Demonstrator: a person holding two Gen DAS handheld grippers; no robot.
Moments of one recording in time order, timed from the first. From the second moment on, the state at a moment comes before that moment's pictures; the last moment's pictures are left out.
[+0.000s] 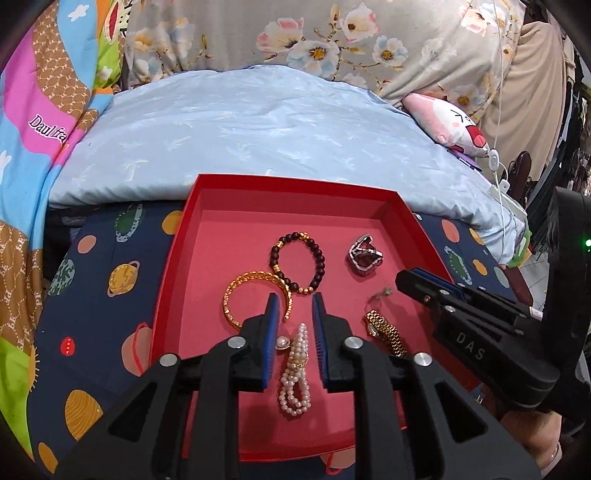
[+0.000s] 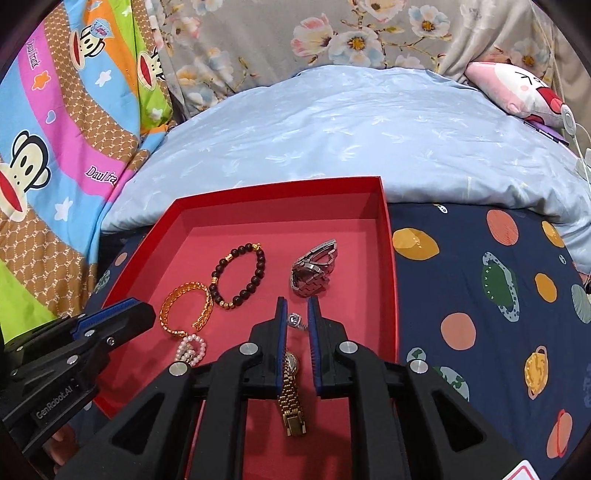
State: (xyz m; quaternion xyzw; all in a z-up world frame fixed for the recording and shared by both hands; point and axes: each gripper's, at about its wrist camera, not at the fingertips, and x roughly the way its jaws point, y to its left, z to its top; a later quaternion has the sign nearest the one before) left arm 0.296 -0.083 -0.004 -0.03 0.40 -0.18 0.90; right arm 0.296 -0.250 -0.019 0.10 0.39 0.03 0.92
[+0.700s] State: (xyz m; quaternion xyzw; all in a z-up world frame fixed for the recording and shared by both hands) left arm 0.198 -0.053 0.018 0.00 0.40 -0.14 0.91; right arm 0.140 -0.245 0.015 0.10 0.36 0.00 0.93
